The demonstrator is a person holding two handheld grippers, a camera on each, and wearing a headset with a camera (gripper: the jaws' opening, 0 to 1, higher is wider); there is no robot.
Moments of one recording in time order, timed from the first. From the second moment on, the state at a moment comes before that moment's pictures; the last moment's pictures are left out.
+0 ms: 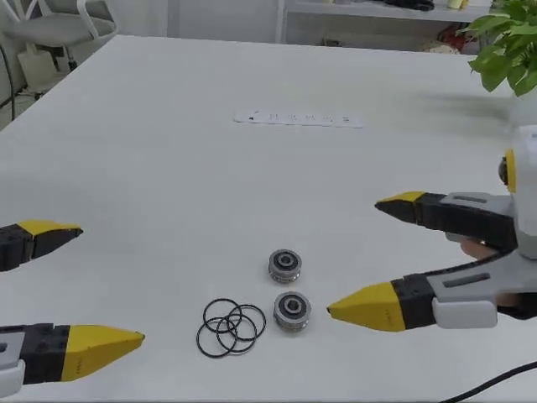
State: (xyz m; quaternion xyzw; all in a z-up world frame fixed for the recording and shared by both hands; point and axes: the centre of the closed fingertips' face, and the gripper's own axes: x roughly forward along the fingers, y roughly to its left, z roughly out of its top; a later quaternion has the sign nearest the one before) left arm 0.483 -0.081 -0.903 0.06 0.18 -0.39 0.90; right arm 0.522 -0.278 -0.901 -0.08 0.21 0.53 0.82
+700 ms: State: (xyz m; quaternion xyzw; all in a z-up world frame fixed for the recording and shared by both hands) left arm 0.476 -0.074 -0.916 0.05 0.20 -0.39 0.90; right arm 0.507 -0.329 -0.967 -0.08 0.32 0.45 0.83
